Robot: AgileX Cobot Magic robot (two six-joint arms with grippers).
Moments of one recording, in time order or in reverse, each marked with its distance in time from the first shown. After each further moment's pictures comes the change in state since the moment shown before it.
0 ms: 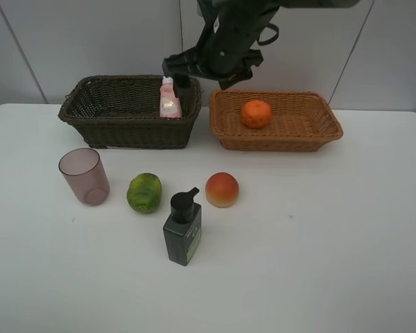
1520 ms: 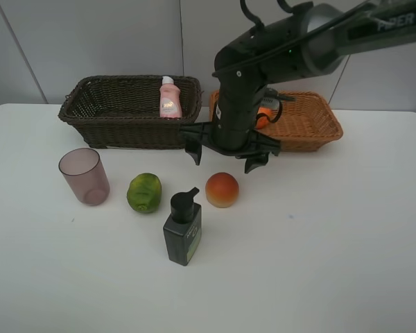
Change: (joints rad) left arm 0.000 0.000 0.000 0.000 0.000 0.000; right arm 0.077 0.031 0.285 -0.132 0.039 0.738
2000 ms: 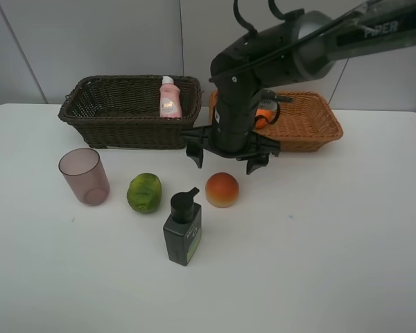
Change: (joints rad) left arm 0.000 0.000 0.000 0.000 0.000 0.000; right arm 0.000 0.023 -0.011 -0.036 0.014 0.001
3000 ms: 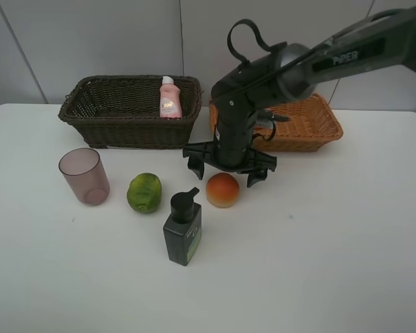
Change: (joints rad) left arm 0.000 0.000 0.000 0.000 0.000 0.000; right arm -0.030 0.103 0.000 0.020 -0.071 0.012
